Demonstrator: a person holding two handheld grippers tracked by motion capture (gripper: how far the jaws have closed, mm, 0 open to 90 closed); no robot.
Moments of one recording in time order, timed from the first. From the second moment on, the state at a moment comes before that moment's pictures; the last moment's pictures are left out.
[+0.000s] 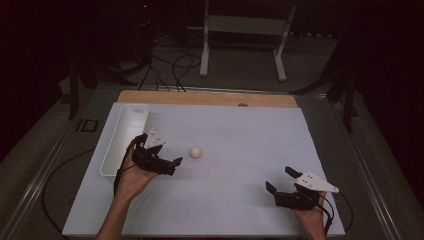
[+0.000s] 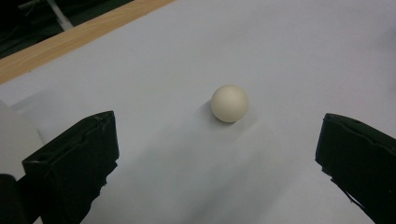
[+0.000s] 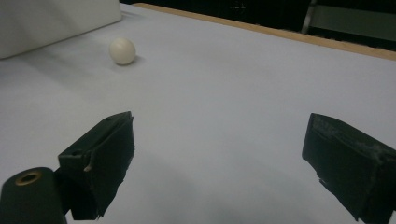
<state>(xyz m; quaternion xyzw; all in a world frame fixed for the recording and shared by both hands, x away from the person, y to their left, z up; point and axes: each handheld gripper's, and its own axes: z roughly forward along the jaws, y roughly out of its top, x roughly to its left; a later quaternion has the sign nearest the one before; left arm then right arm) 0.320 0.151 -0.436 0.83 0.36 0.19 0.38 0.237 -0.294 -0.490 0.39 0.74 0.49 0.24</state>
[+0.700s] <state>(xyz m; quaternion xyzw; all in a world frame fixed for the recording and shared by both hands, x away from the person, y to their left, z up) 0.331 0.141 -0.435 0.85 0.36 0.17 0.36 0.237 -0.295 -0.490 0.39 0.74 0.49 0.24</state>
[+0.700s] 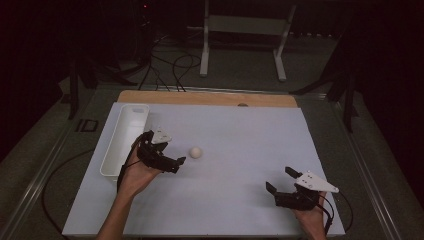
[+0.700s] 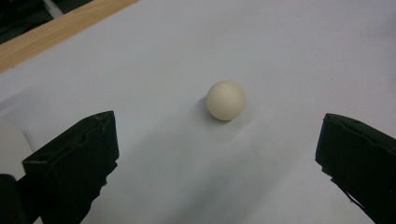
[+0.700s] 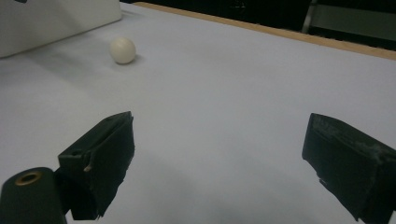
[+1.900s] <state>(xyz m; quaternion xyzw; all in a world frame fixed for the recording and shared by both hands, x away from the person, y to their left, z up) 0.346 0.126 -0.441 0.85 0.36 0.16 0.34 0.237 -0.295 -0.490 0.39 0.74 0.49 0.24</state>
